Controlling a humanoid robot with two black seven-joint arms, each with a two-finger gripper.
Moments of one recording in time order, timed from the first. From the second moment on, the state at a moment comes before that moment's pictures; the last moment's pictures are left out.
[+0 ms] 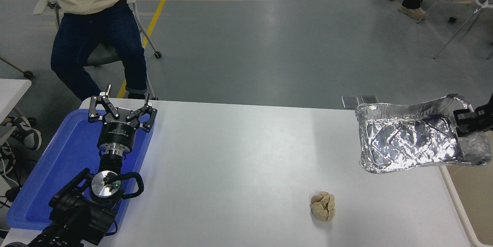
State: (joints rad) left arm -0.50 0.10 -1.16 -0.54 -0.09 -0.64 -0.36; right arm 2.33 -0.63 -1.60 1.55 -0.56 0.48 0.14
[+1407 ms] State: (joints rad) left arm -0.50 0.10 -1.16 -0.54 -0.09 -0.64 -0.36; right arm 1.96 -0.91 -1.51 0.93 -0.65 0.60 0.20
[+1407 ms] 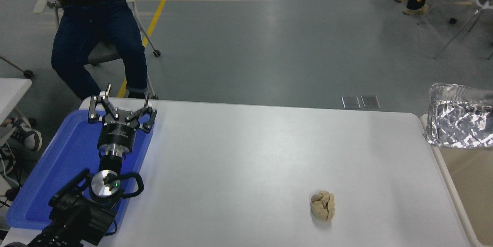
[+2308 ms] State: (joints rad) left arm -0.50 0.10 -1.16 -0.54 -0.09 -0.64 -0.36; right arm 0.97 -0.91 -0.89 0.17 -0.36 0.56 0.17
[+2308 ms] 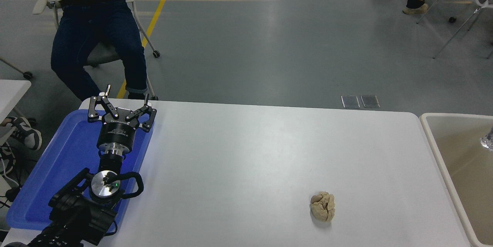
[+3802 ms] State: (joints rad) left arm -0.50 0.10 -1.16 -0.54 -0.09 -0.64 -0.36; right arm 0.61 -0.63 -0.37 0.12 -0.18 0.09 -0.08
